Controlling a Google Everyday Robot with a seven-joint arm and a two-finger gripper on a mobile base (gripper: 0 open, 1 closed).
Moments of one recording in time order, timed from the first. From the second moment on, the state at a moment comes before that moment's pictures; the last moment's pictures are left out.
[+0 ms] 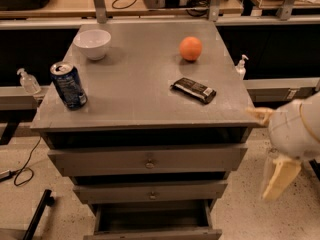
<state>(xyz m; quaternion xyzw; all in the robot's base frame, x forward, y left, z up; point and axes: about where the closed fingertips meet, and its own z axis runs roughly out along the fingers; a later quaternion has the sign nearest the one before) 0.402 -0.205 0.836 -0.68 0.69 0.04 0.23</state>
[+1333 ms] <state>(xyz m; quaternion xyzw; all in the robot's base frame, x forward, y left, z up) 0.339 -0.173 0.717 -0.67 0.67 0.21 0.25</state>
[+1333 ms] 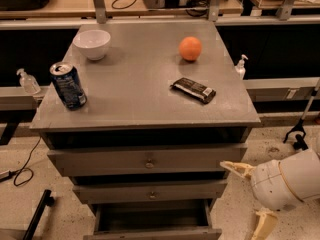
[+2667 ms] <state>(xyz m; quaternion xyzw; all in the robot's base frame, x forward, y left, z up) 0.348 -0.125 0.620 -0.67 0.67 0.24 0.21</state>
